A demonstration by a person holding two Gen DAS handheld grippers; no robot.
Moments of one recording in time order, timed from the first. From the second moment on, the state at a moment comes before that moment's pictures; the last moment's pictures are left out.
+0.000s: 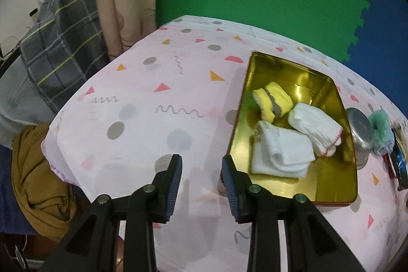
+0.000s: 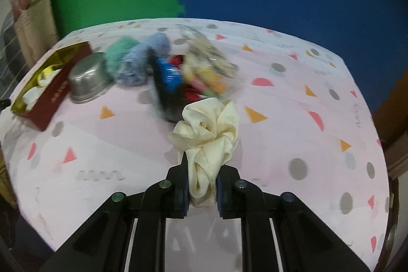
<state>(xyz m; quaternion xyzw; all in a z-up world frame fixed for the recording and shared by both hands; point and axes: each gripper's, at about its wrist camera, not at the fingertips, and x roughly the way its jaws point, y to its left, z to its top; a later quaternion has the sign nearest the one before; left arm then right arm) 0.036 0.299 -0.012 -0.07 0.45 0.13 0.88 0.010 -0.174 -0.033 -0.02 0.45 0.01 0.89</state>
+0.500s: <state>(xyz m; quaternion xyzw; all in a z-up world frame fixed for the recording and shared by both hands) 0.034 0.309 -0.014 -0.08 0.44 0.15 0.88 0.022 -0.049 -0.011 -0.05 0.43 0.15 0.89</state>
